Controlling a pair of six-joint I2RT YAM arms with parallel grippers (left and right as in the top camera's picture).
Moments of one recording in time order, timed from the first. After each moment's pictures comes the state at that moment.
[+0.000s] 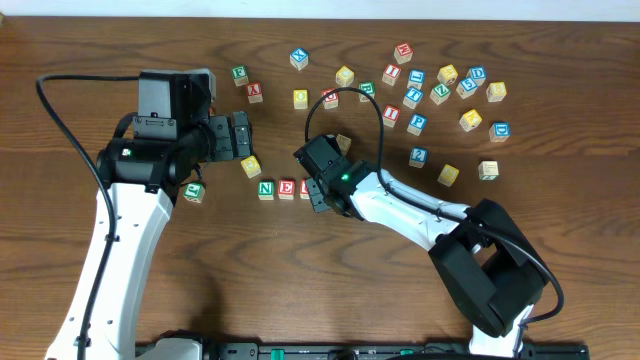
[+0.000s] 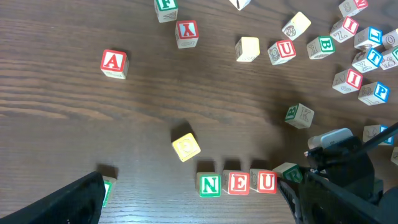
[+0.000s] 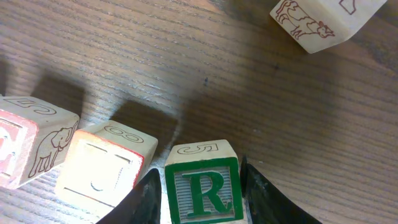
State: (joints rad) left arm -0.10 1.36 1.26 -0.81 0.13 -0.20; right arm 0.76 1.95 1.23 -0.47 0.16 0.40
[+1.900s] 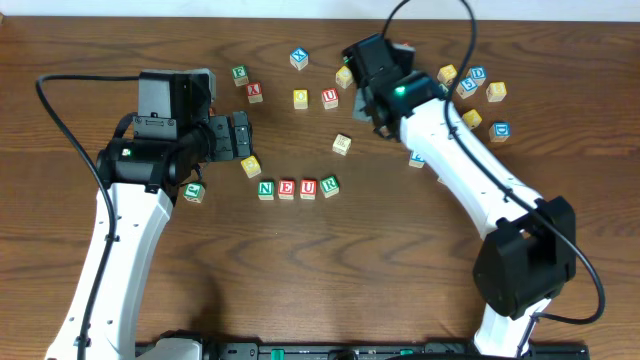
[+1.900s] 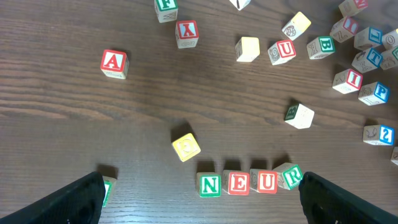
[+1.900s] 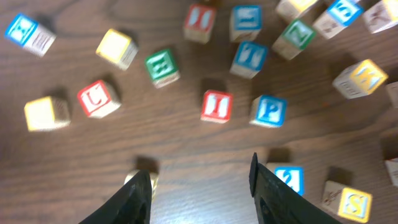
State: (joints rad) left arm -0.10 1.36 1.26 -0.81 0.13 -0.20; right arm 0.49 1.95 1.72 -0.85 0.36 0.64
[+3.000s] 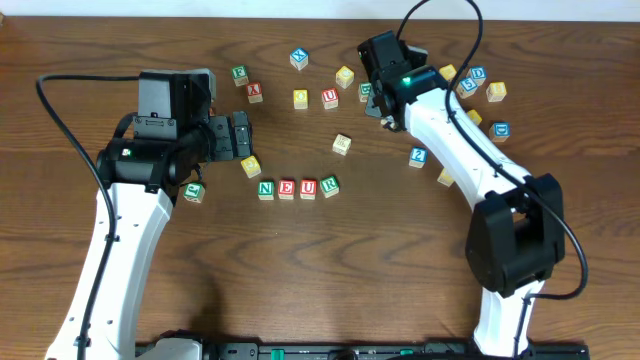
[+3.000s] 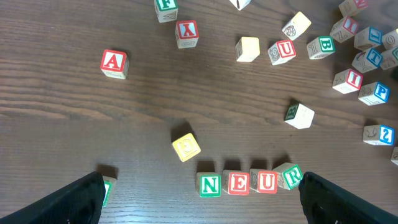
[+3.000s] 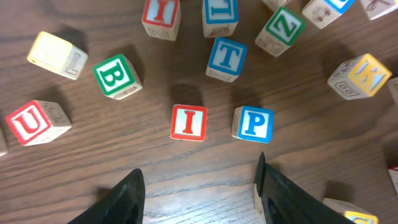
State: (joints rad) left arm -0.10 1.36 1.26 -0.81 0.13 -0.20; right arm 0.42 2.06 1.73 -0.82 0.36 0.65
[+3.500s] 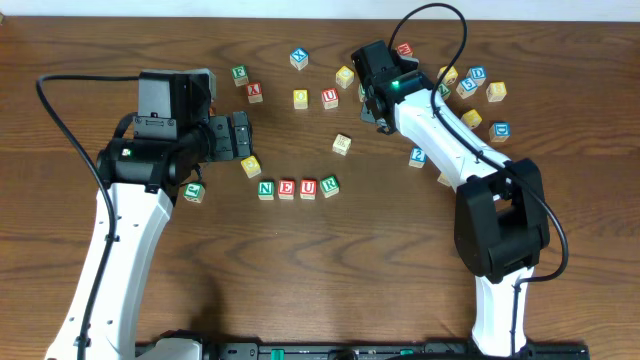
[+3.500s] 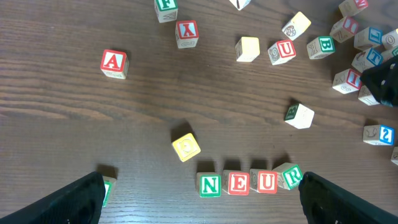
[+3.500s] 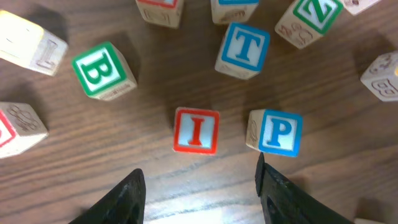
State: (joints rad) left arm -0.10 1.36 1.26 -0.81 0.13 -0.20; right arm 0.42 2.14 1.73 -0.77 0.36 0.64
